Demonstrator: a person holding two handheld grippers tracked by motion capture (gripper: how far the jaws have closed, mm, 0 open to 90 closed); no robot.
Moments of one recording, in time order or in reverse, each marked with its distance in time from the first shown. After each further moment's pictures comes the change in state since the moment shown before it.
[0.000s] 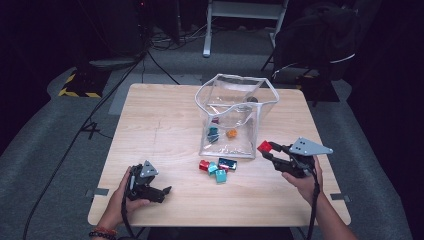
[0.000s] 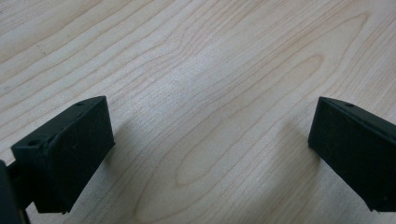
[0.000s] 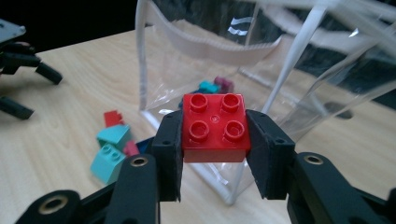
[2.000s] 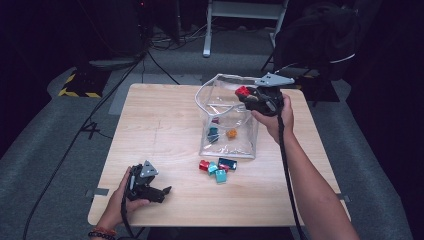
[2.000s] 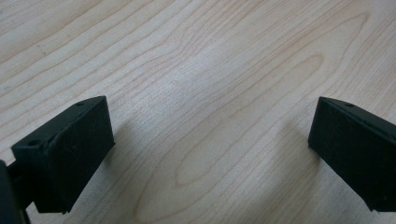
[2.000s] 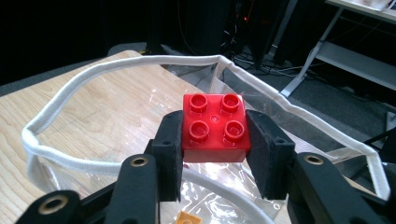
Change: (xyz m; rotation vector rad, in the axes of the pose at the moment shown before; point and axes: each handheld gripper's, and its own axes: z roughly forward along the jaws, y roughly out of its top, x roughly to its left) left arm 0.000 0.000 0.000 0.000 0.000 0.000; right arm -0.032 0.143 0.101 0.072 -0.153 -0.008
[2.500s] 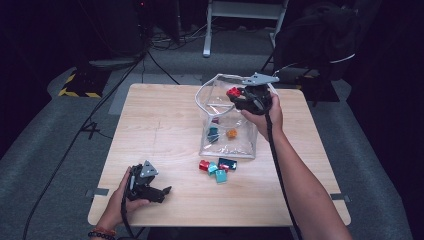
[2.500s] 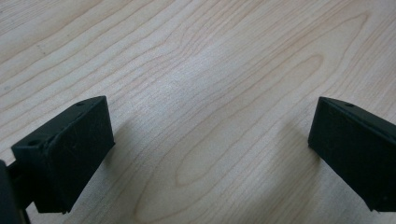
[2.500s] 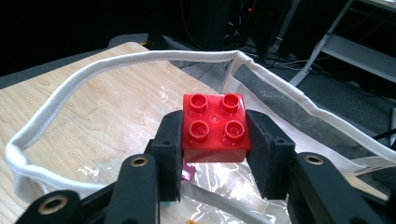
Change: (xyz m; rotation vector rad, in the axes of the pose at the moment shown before) left arm 0.000 0.000 0.000 -0.001 0.000 0.001; right arm 0.013 0.004 0.027 0.038 0.007 -0.010
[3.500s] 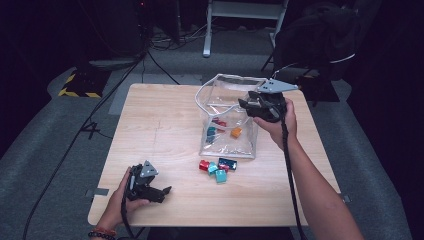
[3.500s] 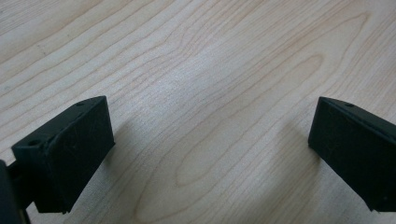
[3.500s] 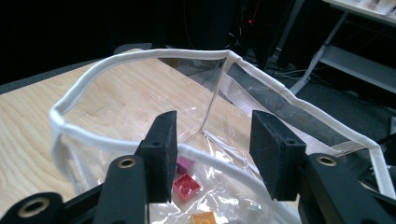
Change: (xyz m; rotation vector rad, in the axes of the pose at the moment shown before) left arm 0.000 0.000 0.000 0.000 0.002 0.001; right arm -0.006 -0.016 -0.043 -0.055 0.013 -0.012
